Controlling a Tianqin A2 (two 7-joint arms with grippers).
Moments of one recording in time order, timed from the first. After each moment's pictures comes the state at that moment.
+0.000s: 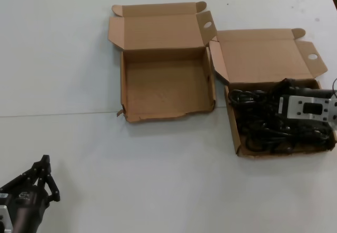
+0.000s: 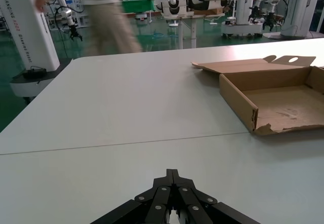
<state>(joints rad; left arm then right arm) 0.00 -0.30 1.60 -1.60 -1.80 0.00 0.00 0.92 0.44 -1.79 1.03 1.01 -0.87 -0.25</state>
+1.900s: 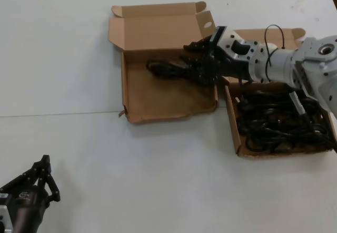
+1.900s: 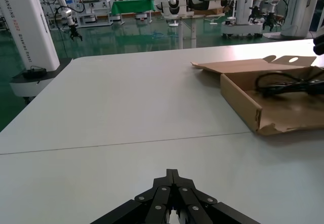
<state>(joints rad) 0.00 -0.30 1.60 -1.60 -1.80 0.00 0.00 1.33 0.14 -2.07 0.40 1.53 -0.64 -0.25</state>
